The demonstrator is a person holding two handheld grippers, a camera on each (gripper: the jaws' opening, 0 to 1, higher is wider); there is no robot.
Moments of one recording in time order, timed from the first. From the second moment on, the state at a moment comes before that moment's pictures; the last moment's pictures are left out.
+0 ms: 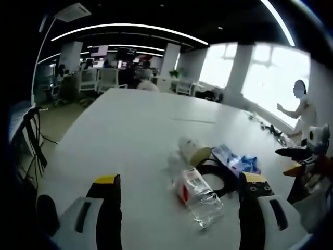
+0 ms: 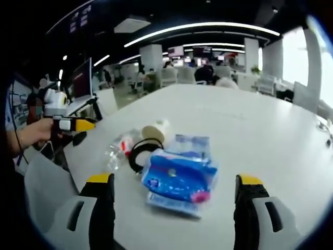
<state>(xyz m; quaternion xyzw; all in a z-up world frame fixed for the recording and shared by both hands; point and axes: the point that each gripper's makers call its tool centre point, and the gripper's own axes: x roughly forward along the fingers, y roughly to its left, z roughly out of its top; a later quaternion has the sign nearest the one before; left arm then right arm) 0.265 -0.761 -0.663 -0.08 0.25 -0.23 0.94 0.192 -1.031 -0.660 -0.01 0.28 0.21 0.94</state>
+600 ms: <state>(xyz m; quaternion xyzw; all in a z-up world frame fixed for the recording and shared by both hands) 0.278 -0.788 -0.688 -0.08 0.29 -0.25 0.92 0.202 -1.026 -0.677 -0.01 0.29 0.22 0.93</state>
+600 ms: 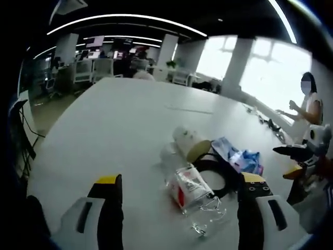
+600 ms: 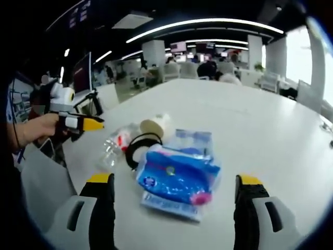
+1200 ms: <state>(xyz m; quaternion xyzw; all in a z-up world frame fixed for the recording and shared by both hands) 0.284 -0.802 -0.711 -0.10 0.35 -0.23 0.90 0.205 -1.024 -0.691 -0.02 0.30 0.23 0.92</state>
